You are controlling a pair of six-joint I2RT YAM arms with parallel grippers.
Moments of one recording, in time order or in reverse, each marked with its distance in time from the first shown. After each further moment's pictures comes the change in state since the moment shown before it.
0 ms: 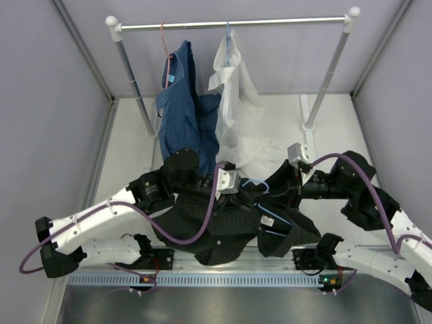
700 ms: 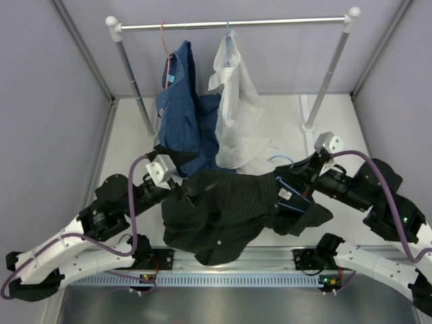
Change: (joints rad) left arm 0.000 -0.378 -0.130 0.069 -0.682 -0.075; right arm 0.001 -0.092 0.051 -0.153 0.466 -0.026
